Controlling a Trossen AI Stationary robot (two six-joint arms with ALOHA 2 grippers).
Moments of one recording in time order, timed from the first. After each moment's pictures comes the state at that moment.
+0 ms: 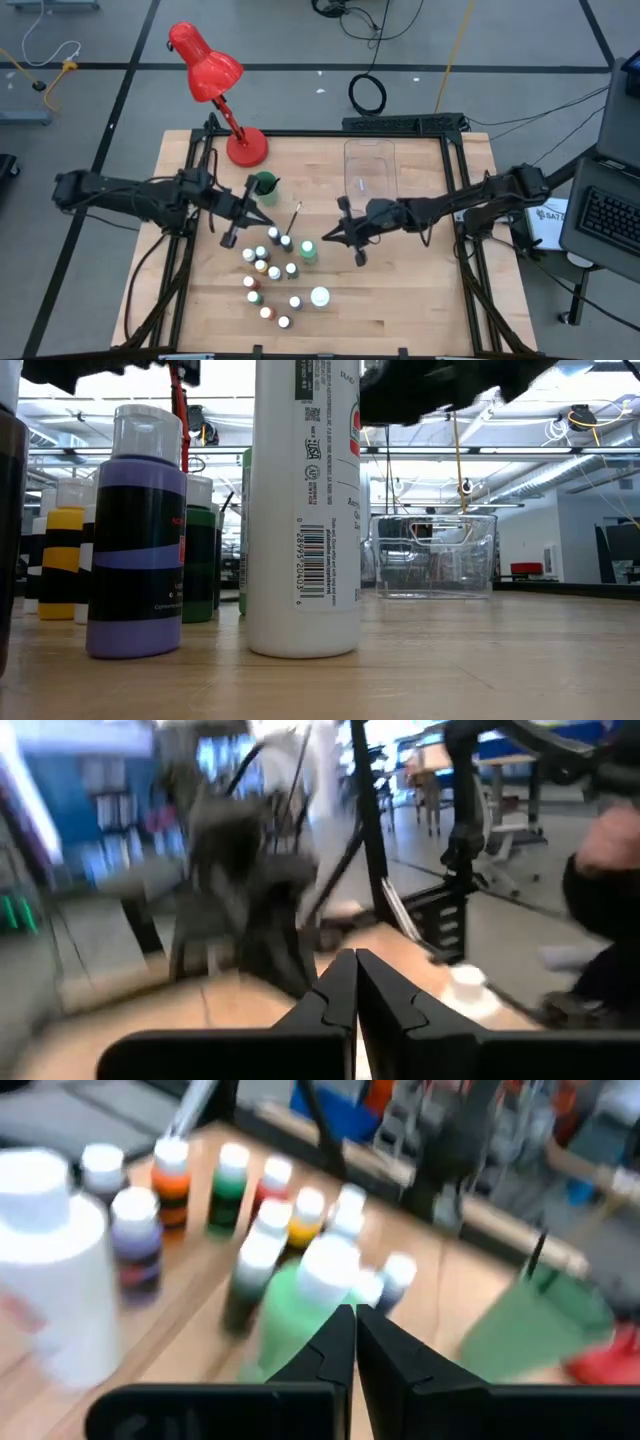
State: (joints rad) left arm 0.00 0.82 0.52 0.29 0.37 0.18; right arm 0.16 1.51 0.86 0.30 -0.03 -0.35
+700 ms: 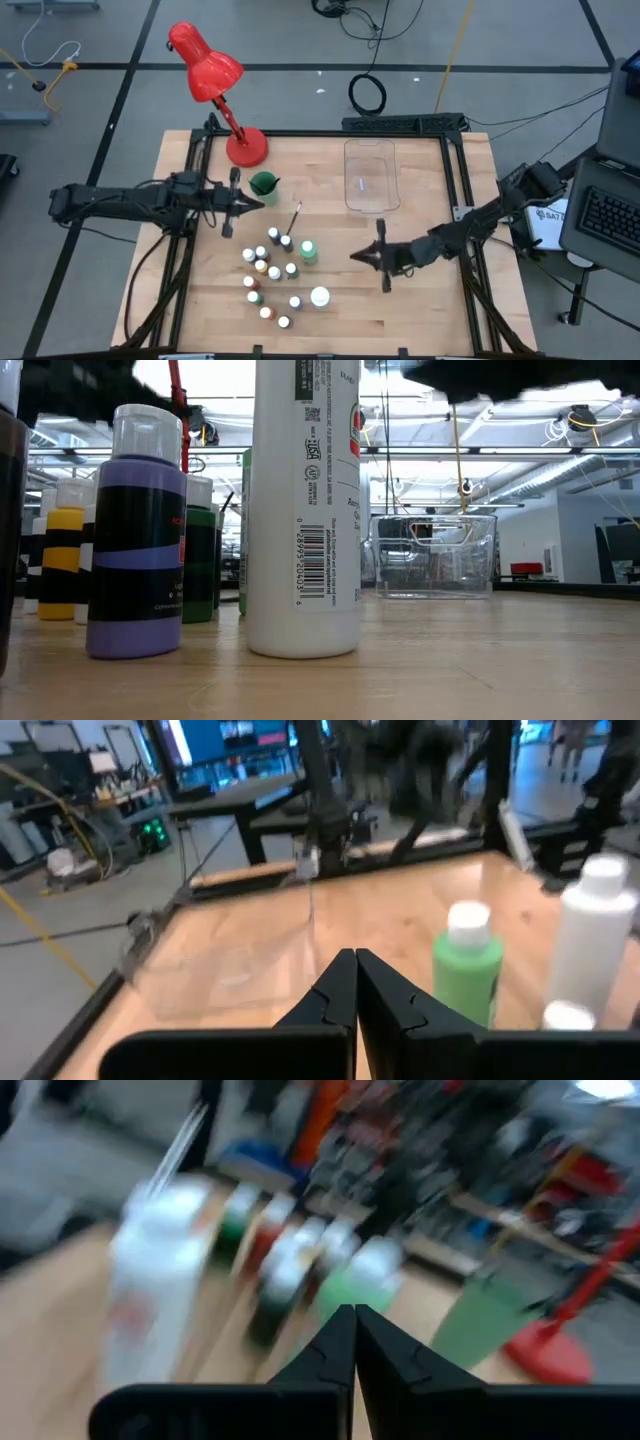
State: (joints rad) left arm 0.08 0.57 0.31 0.17 0.14 0.20; right arm 0.47 1.37 0.55 0.71 0.45 -0.30
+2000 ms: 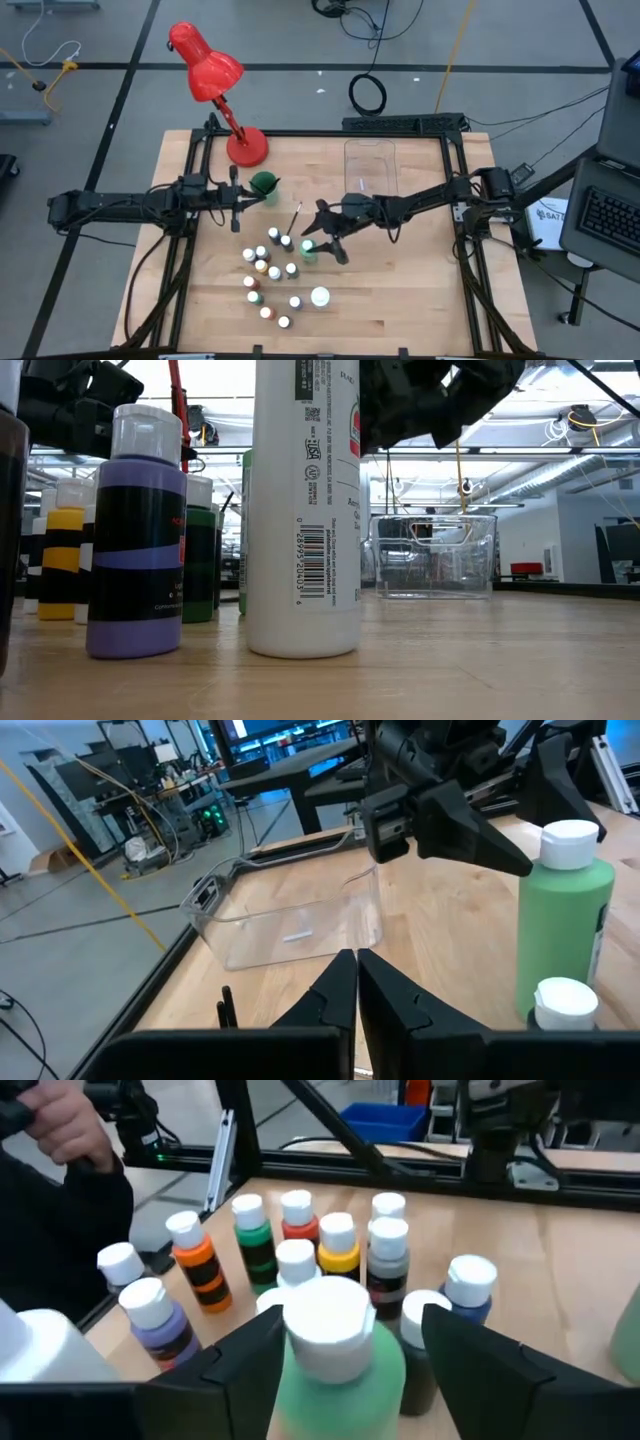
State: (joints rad) left arm 0.18 0.57 0.18 0.27 0.07 0.29; right arm 0.05 1.79 0.99 0.50 -0.32 0.00
